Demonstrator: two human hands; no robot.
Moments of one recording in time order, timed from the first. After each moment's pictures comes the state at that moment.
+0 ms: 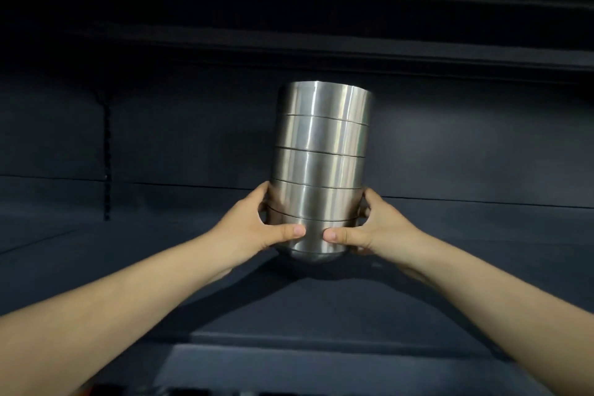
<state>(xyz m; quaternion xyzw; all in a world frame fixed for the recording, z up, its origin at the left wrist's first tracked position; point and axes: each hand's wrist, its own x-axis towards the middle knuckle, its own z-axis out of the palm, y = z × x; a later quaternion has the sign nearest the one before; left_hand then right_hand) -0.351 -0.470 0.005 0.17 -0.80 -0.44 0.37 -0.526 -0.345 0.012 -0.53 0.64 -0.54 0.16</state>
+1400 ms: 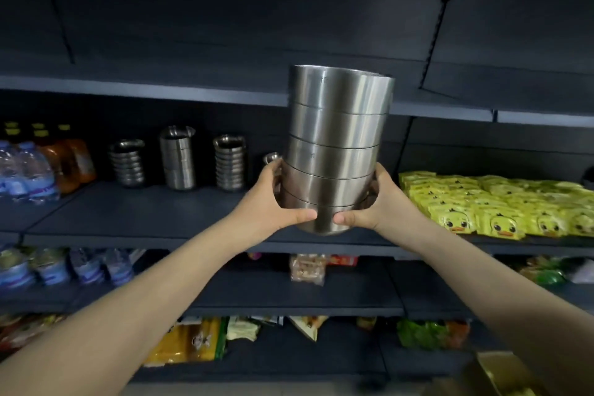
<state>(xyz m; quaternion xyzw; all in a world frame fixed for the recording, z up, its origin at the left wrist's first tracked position) -0.351 0.010 -0.165 0.21 -0.80 -0.49 0.27 -0.519 0.150 -0.153 -0.50 0.69 -0.49 0.19</state>
